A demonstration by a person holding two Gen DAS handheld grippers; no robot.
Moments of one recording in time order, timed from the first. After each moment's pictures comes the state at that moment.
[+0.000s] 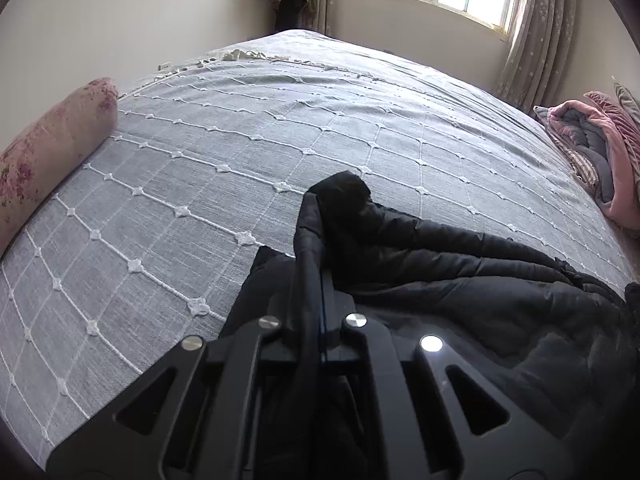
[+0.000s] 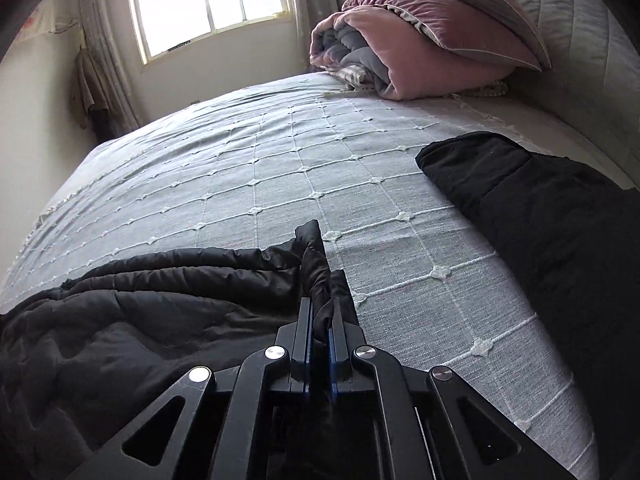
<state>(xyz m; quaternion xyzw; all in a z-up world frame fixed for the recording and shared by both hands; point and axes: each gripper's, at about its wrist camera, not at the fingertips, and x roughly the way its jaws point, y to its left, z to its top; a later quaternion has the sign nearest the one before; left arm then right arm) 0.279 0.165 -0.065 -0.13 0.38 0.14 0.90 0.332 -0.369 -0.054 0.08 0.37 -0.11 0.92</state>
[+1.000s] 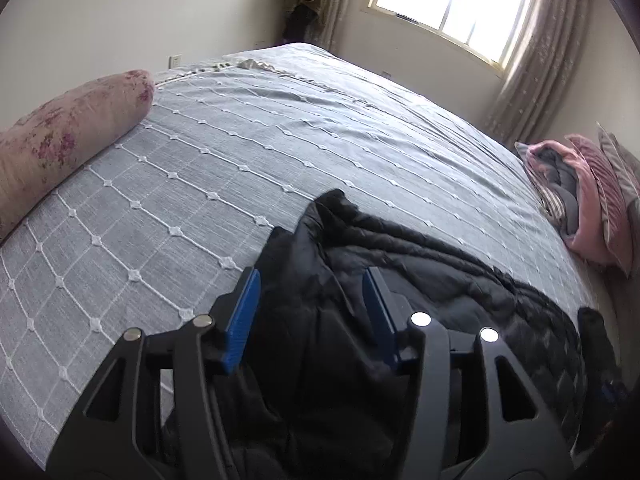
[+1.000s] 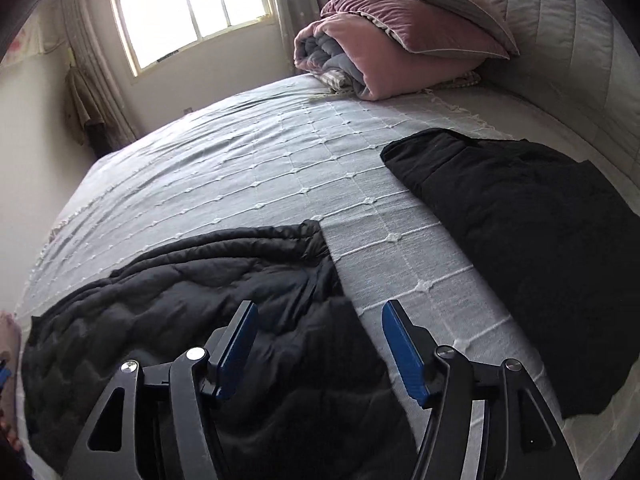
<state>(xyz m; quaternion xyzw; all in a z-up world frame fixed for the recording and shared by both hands) 0.192 0.154 -0.007 -0.19 0.36 0.12 0.91 0.237 -0.359 0.008 0.13 0.38 -0.11 0.91</state>
